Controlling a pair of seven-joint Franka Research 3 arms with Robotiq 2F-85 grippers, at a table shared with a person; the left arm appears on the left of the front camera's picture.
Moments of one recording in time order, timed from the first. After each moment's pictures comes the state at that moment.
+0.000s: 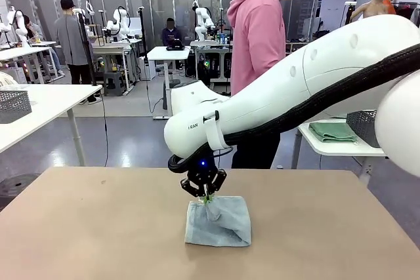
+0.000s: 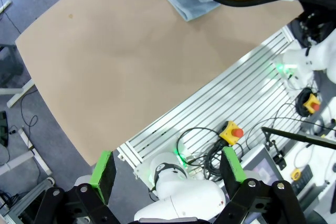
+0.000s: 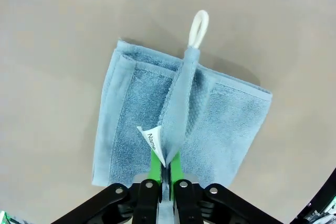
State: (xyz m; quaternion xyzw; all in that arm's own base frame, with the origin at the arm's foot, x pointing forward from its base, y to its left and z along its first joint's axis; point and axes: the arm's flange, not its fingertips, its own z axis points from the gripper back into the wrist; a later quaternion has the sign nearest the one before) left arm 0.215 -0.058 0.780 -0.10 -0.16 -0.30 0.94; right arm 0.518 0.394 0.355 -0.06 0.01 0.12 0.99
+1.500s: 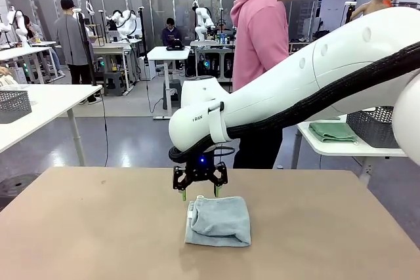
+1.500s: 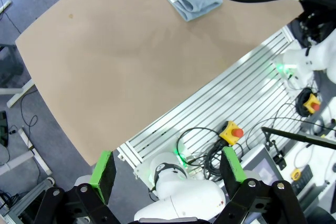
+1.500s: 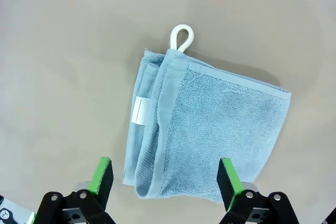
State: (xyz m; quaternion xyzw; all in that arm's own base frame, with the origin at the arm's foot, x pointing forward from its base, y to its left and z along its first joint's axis) left arm 0.215 -0.058 0.780 -0.10 -0.16 -0.30 0.94; right arm 0.516 0.390 0.368 0.01 0.00 0.08 1.00
